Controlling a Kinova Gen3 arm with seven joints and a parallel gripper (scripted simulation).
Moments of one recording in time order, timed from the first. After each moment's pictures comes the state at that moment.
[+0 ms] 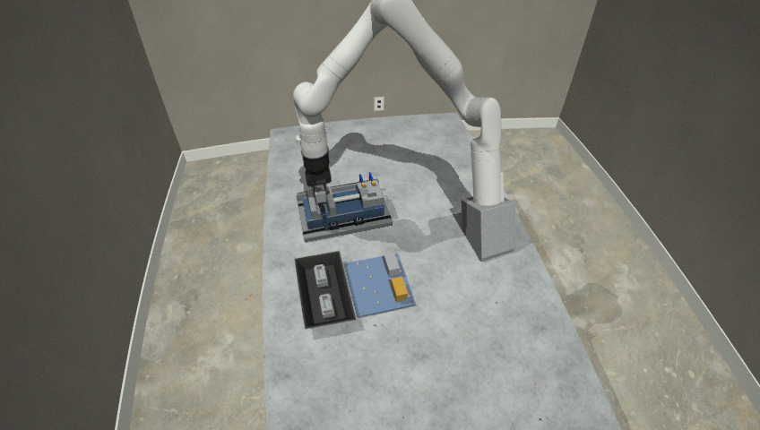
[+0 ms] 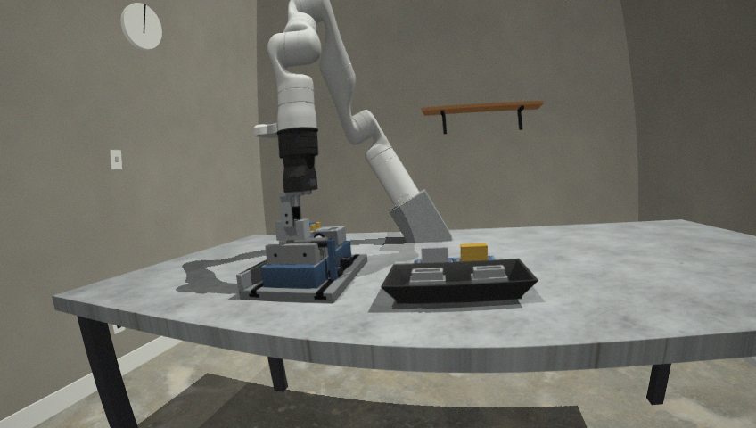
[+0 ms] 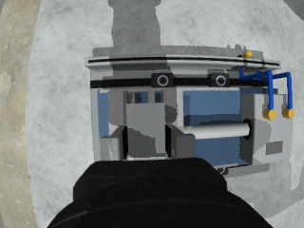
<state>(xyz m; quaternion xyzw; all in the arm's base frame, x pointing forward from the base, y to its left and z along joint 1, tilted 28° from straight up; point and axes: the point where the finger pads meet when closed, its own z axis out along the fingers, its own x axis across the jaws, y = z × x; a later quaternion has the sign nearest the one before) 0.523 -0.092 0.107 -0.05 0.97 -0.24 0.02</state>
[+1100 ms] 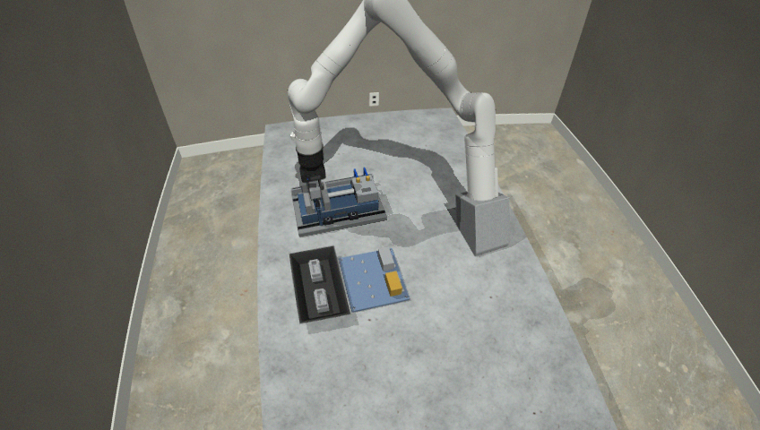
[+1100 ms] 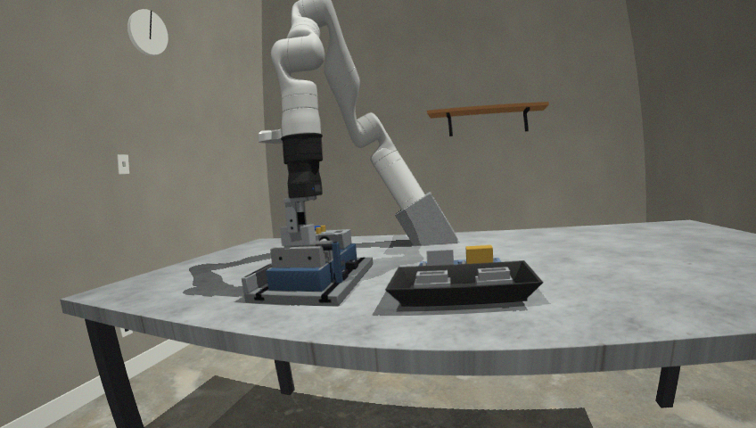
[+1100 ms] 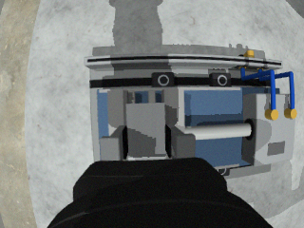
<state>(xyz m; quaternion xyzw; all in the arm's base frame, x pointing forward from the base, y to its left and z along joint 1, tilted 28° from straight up) 0.524 -0.094 0.103 -0.05 0.97 -0.24 0.02</state>
